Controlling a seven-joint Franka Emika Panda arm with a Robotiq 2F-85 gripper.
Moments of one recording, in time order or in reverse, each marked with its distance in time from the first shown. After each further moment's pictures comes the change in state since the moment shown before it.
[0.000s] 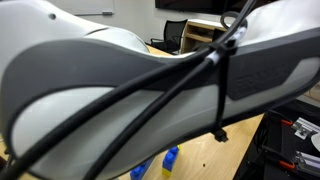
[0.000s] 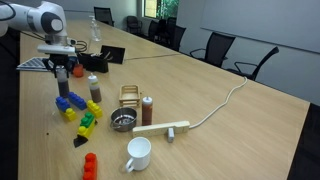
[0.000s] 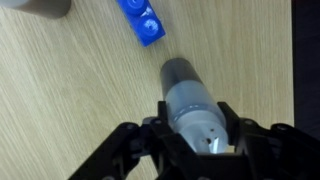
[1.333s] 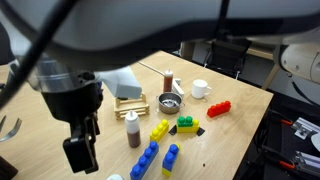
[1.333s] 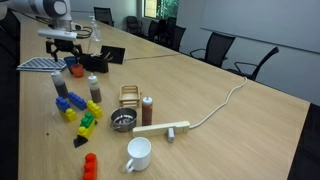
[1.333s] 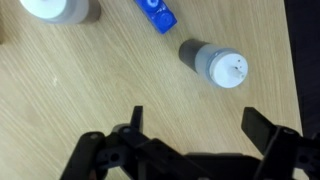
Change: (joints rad) arm -0.052 -0.090 0.001 0.015 0.018 -0.013 0.115
